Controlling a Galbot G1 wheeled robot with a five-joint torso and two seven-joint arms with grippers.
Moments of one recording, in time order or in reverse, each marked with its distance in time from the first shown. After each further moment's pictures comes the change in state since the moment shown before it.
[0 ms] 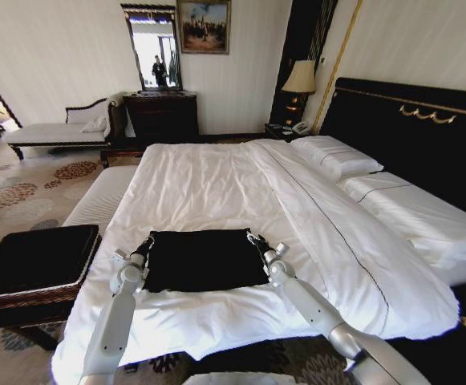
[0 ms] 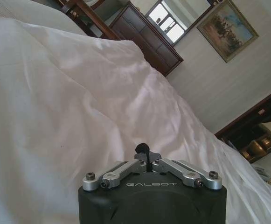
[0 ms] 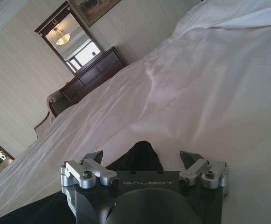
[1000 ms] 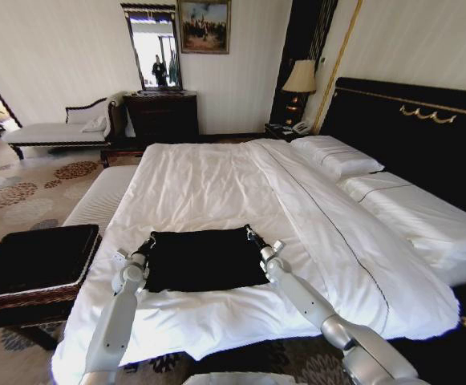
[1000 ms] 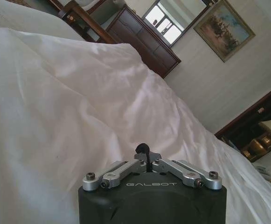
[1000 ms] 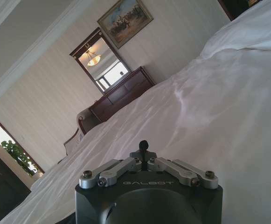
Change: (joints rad) left arm -0.014 0.012 0.009 0.005 0.017 -0.008 0.004; right arm 0.025 0.004 0.000 -0.032 0.018 0.096 -0.156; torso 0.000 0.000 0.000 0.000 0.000
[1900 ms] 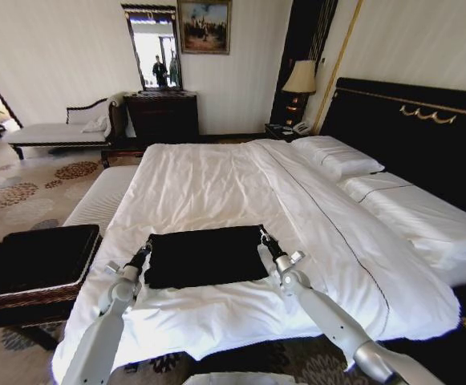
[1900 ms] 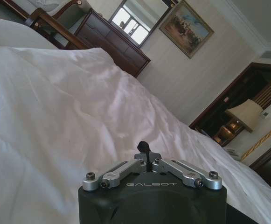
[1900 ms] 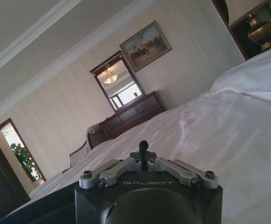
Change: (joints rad) left arm 0.262 0.087 -0.016 -0.185 -0.018 -0.074 0.175; right arm -0.213 -0.172 0.017 0.253 -0.057 0.187 -0.008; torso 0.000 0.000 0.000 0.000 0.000
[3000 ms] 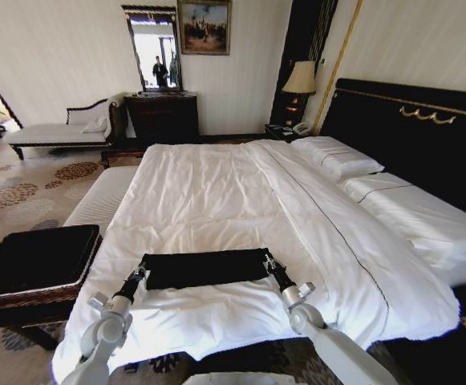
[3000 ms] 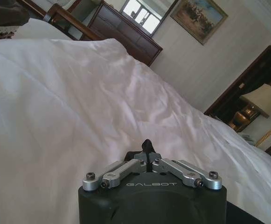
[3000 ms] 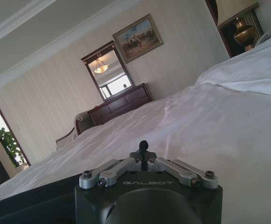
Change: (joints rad) left arm 0.239 -0.027 -0.044 -0.154 0.048 -0.025 -0.022; right arm -0.300 -0.059 0.098 0.190 -0.131 0.069 0.074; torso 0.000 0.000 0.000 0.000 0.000
